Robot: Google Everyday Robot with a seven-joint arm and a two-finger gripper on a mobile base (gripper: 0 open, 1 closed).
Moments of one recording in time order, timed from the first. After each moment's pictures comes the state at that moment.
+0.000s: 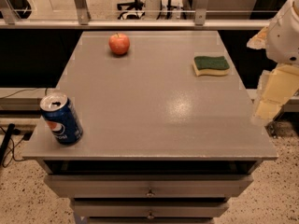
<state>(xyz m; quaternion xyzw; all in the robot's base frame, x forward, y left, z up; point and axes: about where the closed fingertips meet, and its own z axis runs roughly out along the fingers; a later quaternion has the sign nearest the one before) 0.438 -0.217 0.976 -0.60 0.78 -0.03 0.16</state>
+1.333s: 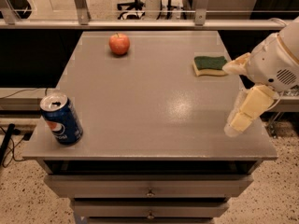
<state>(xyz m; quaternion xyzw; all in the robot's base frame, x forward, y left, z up) 0.449 -0.181 0.922 -0.59 0.77 0.13 0.23</state>
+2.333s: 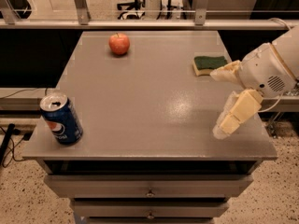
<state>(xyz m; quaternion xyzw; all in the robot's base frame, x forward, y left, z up) 0.448 -0.155 0.912 -0.57 0.74 0.22 0.26</state>
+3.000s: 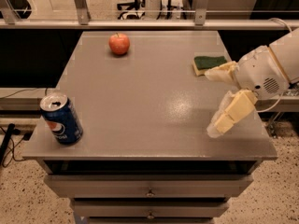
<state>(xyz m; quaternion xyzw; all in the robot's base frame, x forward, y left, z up) 0.452 -0.143 0.911 -0.57 0.73 0.25 0.29</state>
